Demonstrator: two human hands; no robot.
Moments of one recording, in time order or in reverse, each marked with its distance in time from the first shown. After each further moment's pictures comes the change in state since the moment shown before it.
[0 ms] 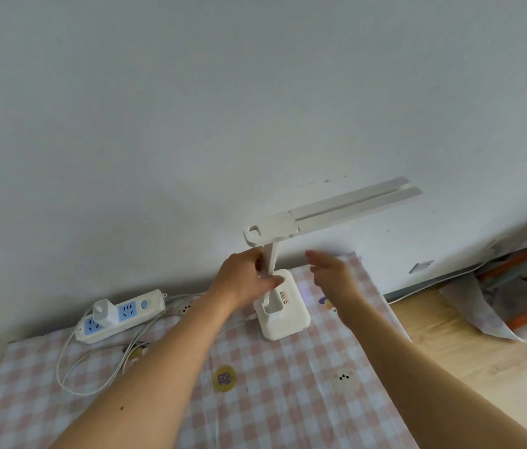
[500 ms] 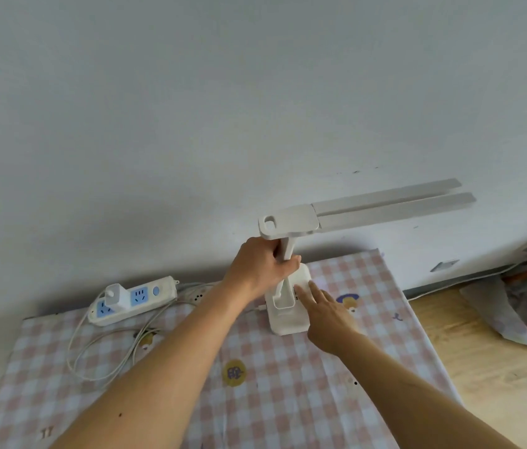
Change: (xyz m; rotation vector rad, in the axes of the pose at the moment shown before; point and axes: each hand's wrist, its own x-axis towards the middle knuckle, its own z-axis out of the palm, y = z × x) left_hand 0.007 0.006 -0.004 -0.062 0.077 0.050; right_hand 0.015 0.084 0.041 -1.187 -0.346 -0.259
